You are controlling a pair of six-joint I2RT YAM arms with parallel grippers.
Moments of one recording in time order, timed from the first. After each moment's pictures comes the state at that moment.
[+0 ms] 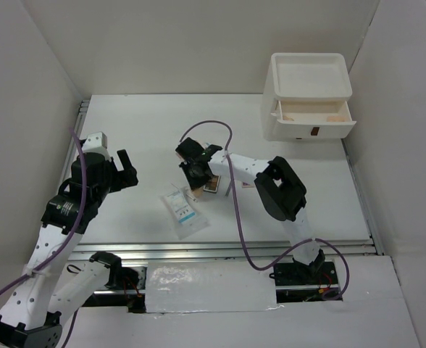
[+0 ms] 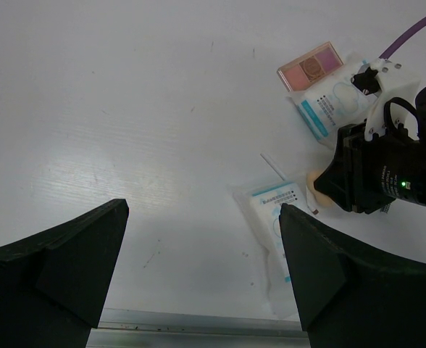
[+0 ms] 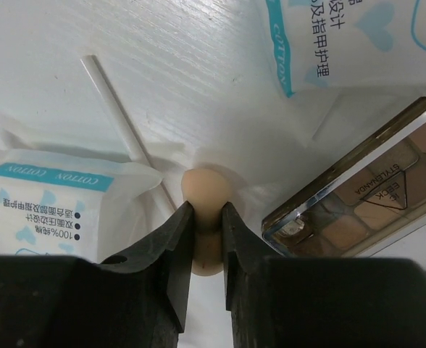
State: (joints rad) left arm -0.26 0.77 0.99 -0.76 -0.26 -0.40; right arm 0.83 2.14 1.65 -0.61 0.04 0.36
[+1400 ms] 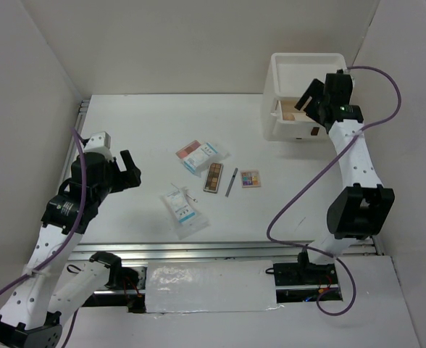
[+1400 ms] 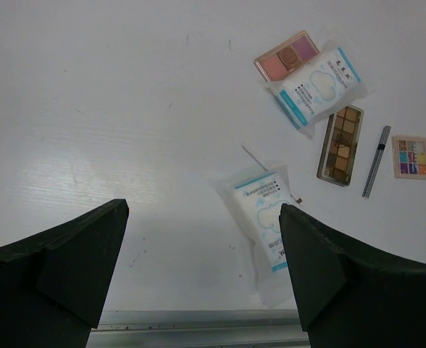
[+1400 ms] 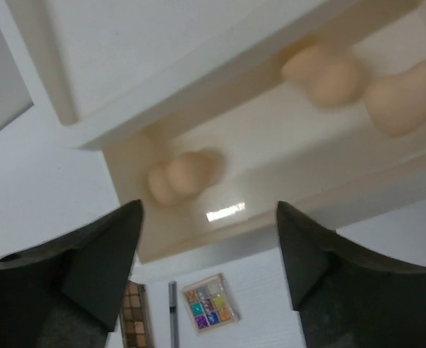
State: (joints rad) left arm -0.26 0.77 0.99 -0.75 -0.19 -0.40; right arm -0.08 1.64 1.65 -0.60 0.07 0.50
